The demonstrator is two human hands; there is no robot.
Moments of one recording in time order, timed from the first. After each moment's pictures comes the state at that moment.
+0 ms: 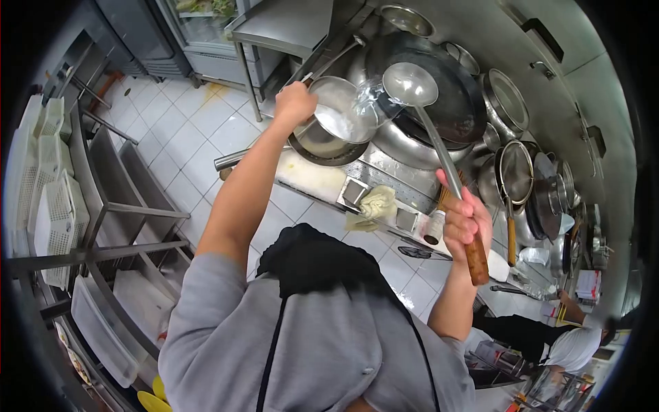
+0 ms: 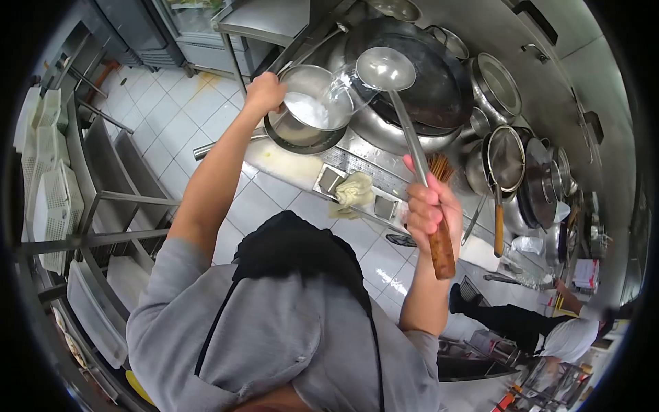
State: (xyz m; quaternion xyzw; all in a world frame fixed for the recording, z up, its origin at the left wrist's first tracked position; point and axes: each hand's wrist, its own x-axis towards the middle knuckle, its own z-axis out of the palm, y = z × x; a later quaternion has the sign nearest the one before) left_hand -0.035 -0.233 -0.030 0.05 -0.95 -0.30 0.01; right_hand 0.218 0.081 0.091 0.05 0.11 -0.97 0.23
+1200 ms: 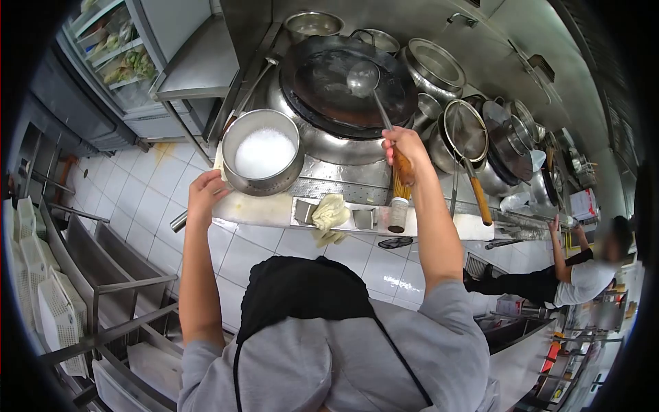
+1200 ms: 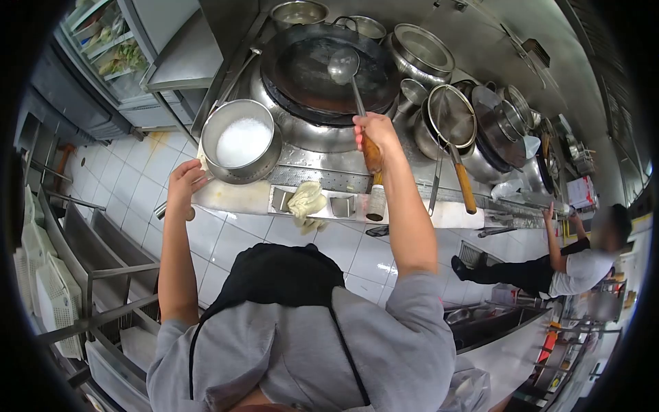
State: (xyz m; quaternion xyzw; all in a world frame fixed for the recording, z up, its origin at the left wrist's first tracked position) left_hand 0.062 -0.292 -0.065 0.08 -0.66 -0.74 -0.10; right_hand 0.093 0.160 0.035 0.26 0.62 -0.74 0.05
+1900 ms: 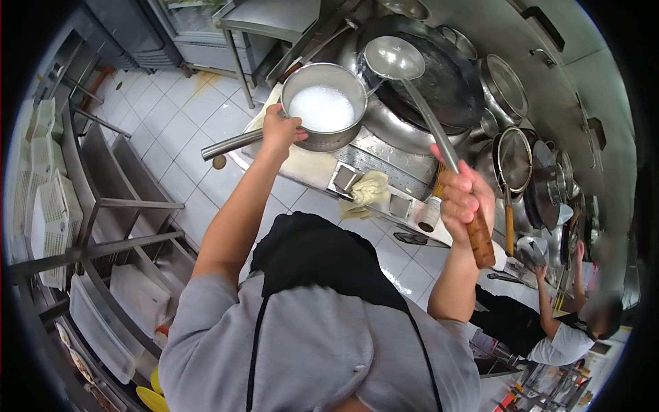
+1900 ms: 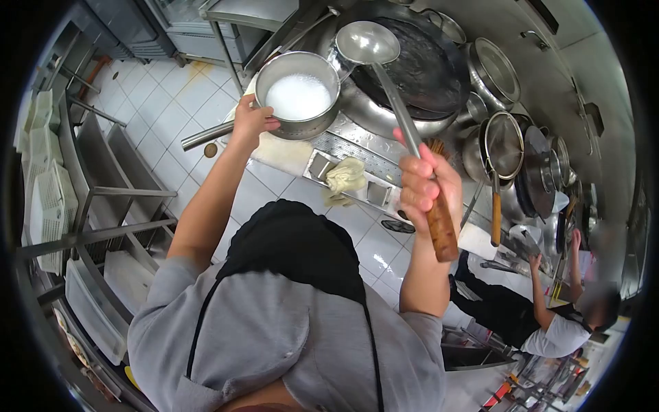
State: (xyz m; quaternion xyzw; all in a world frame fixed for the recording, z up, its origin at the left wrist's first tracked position) left_hand 0.052 -0.221 -0.076 0.18 -0.62 -0.76 -0.04; right_hand 0.200 0.079 0.106 0.08 0.14 -0.96 0.21
